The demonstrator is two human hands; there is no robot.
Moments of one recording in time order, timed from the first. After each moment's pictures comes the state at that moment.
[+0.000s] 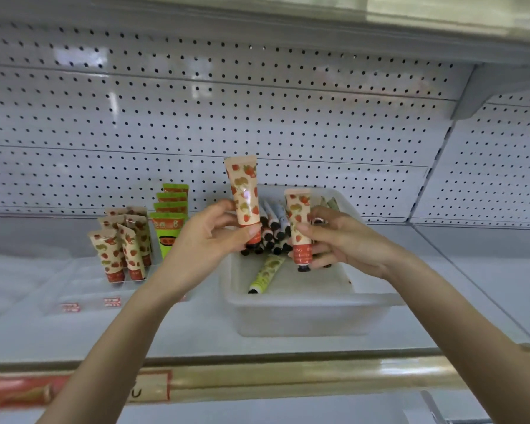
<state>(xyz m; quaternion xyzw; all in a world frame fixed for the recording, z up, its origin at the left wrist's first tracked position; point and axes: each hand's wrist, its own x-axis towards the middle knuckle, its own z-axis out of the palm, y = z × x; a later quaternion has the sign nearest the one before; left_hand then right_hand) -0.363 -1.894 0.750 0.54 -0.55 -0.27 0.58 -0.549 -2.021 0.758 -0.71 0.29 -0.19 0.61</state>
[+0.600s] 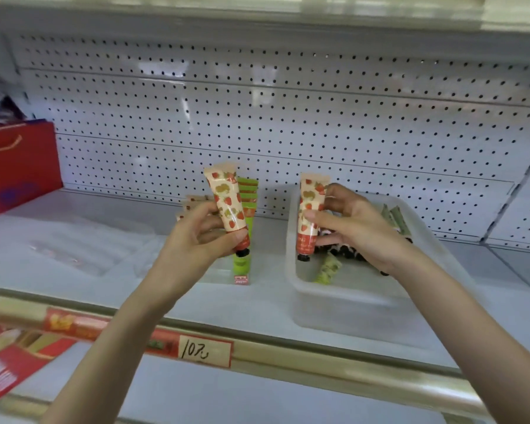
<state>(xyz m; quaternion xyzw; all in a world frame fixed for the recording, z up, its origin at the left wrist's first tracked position) -0.323 -1.809 0.746 0.60 -0.43 -0.22 0.64 -0.483 -1.979 0.770 -0.74 0.19 -0.27 0.58</state>
